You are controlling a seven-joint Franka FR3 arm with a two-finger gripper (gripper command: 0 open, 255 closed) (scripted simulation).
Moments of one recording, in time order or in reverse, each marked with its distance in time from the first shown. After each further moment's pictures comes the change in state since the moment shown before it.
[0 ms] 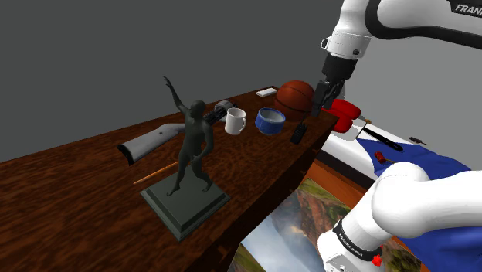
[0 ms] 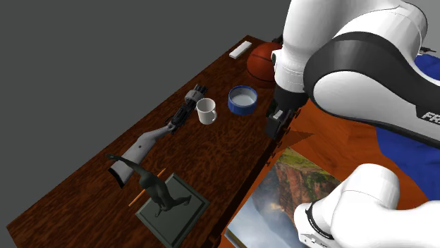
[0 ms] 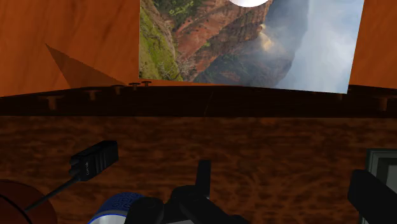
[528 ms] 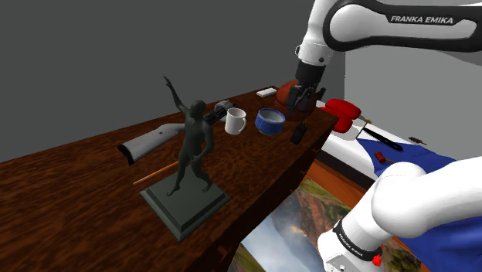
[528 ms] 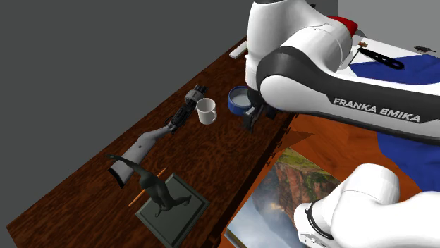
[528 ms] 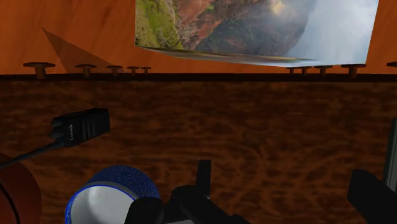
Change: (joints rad) arm 0.003 0.205 0.002 0.029 -0.007 0.180 -0.003
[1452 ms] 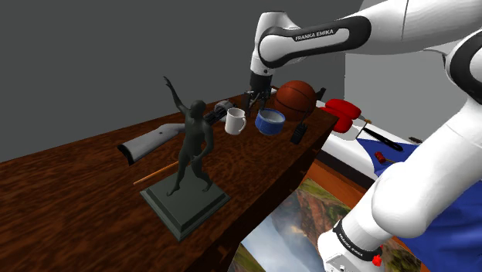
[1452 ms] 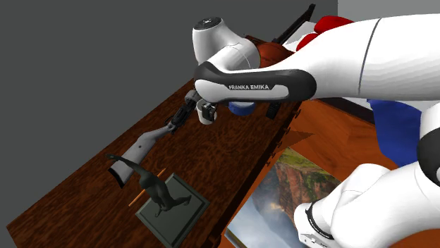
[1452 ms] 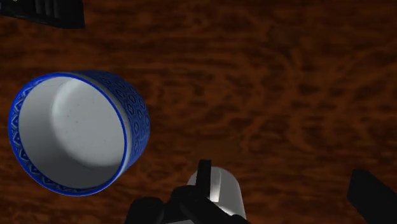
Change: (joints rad) arm 0.002 0.515 0.005 0.255 -0.024 0.275 -0.006
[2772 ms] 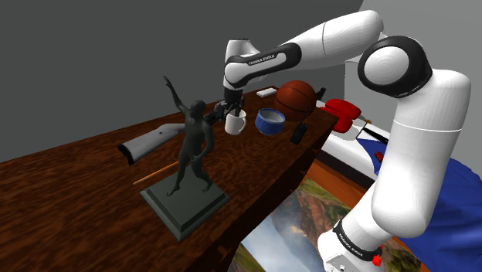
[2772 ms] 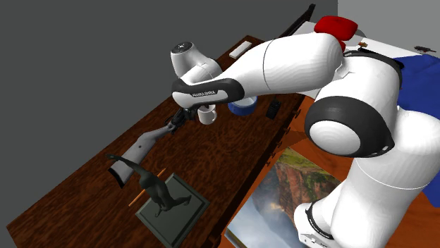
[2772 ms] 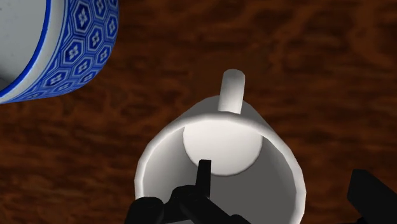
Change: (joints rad) arm 0.002 0.430 0.000 0.296 -0.024 0.144 -0.001
